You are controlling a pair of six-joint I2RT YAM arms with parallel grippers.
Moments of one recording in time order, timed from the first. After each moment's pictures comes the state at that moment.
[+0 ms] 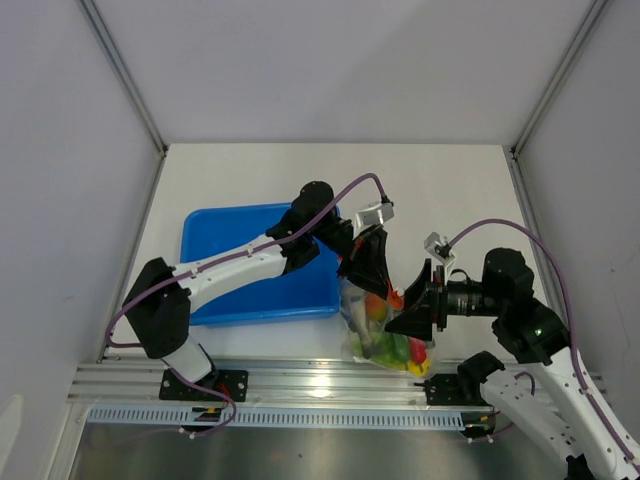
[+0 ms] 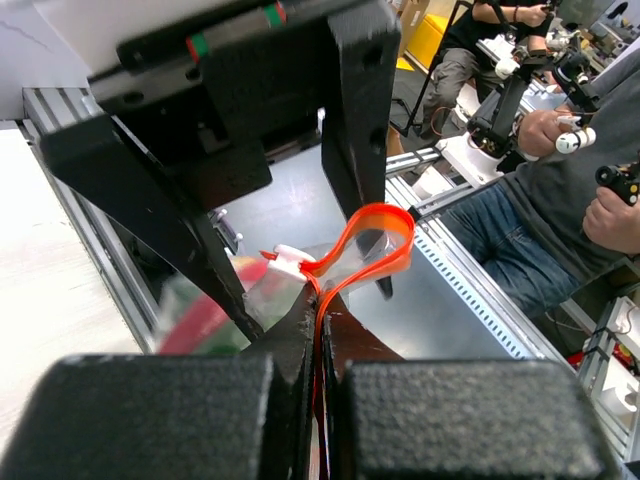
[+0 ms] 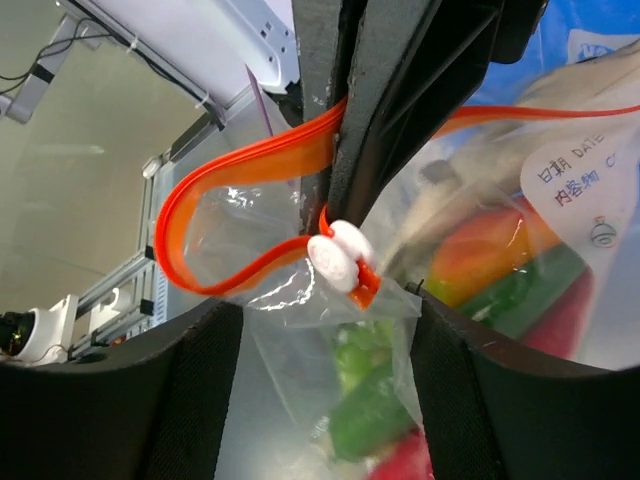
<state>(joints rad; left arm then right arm) -0.89 1.61 1.24 0.50 1.40 -0.57 0.50 0.57 0.81 -0.54 -0.96 0.35</state>
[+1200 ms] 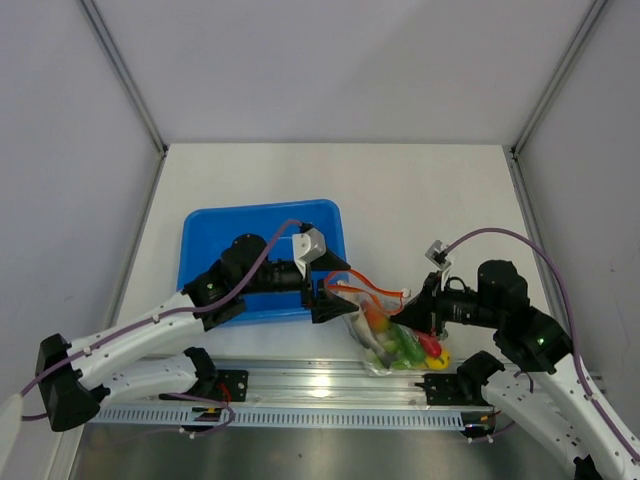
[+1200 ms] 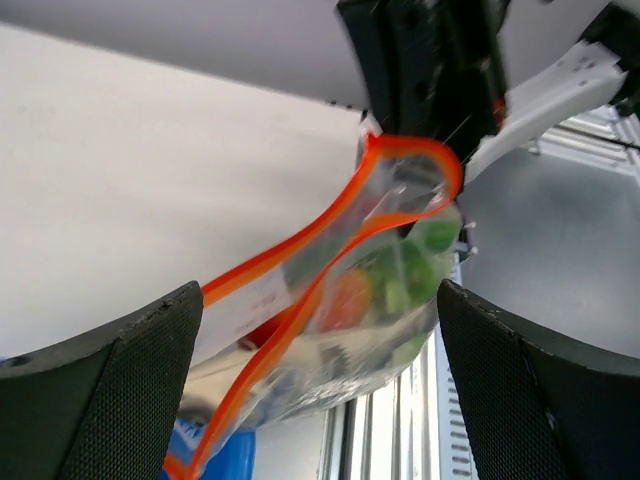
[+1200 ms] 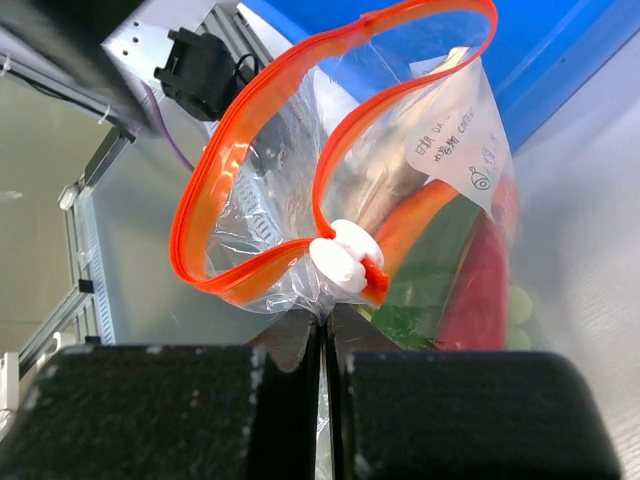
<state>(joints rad) -0.94 0.97 0.81 0.09 0.54 -0.16 0.60 0.51 0.77 -0.65 -0.64 0.37</state>
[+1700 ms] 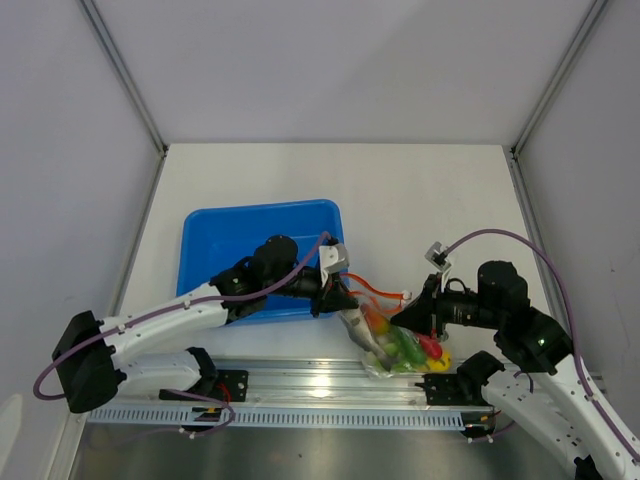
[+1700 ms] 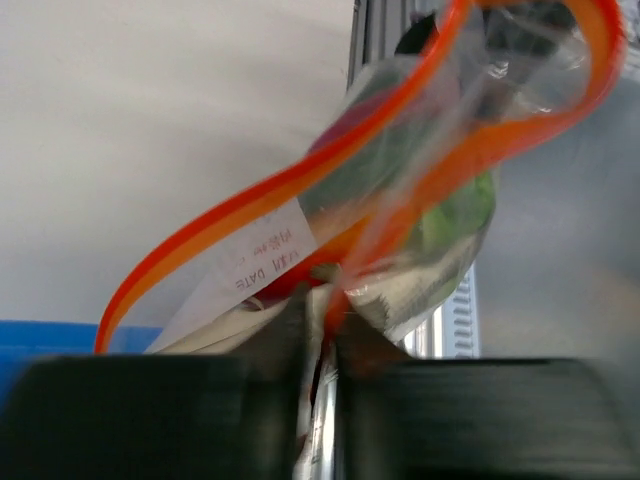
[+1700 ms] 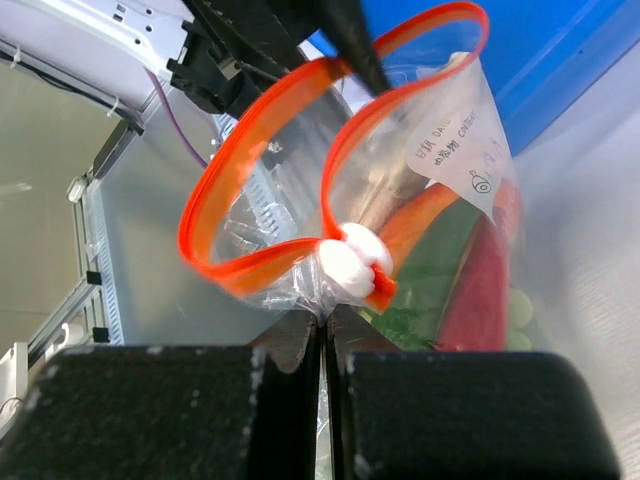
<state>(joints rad) -0.94 1.13 0.77 0.04 0.58 -0.09 0.60 0.51 0.77 -0.67 -0.67 0.37</state>
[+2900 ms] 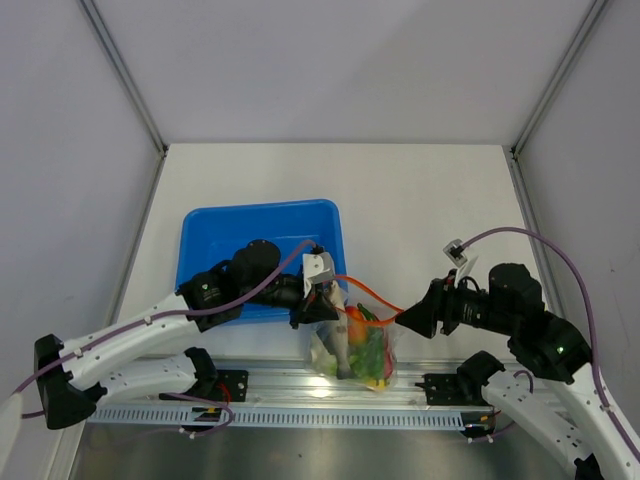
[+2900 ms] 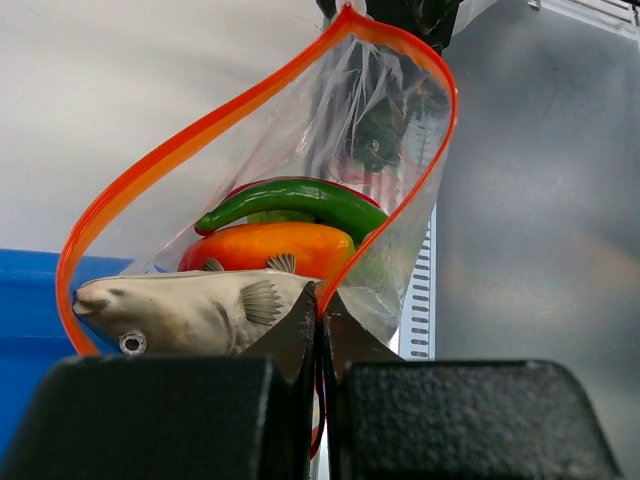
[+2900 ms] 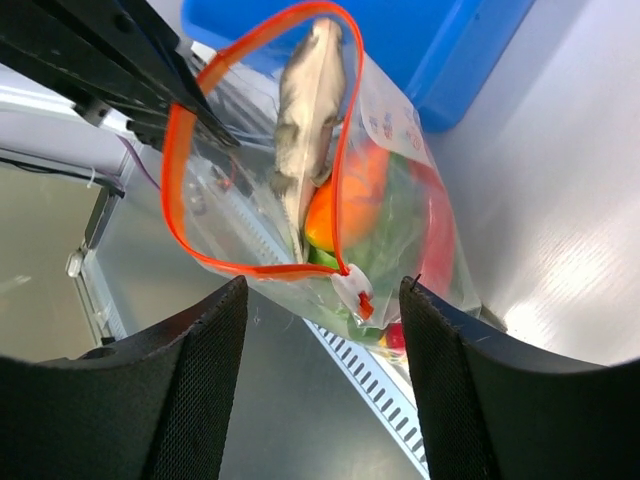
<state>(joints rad) -0.99 0.96 0.85 -0.32 0.54 -0.05 0.60 0.50 0.88 -0.83 -0.46 0.51</state>
